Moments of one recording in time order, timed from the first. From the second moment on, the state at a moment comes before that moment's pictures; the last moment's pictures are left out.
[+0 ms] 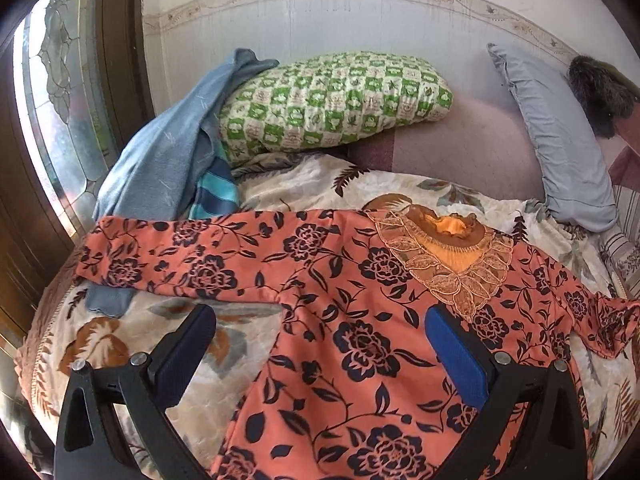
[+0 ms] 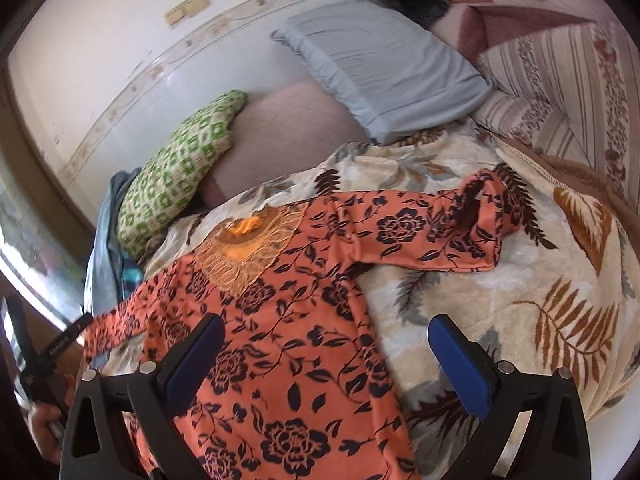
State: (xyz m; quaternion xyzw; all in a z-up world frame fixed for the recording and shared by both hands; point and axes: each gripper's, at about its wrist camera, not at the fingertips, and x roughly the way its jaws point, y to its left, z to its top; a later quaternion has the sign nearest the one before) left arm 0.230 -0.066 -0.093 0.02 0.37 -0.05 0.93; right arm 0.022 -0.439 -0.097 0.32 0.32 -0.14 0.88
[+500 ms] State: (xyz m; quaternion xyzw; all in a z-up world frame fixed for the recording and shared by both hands) left arm 0.265 -0.050 -0.148 0.04 0.38 -0.04 0.92; right arm 0.073 -0.628 -0.206 0.67 0.14 -0.24 0.69
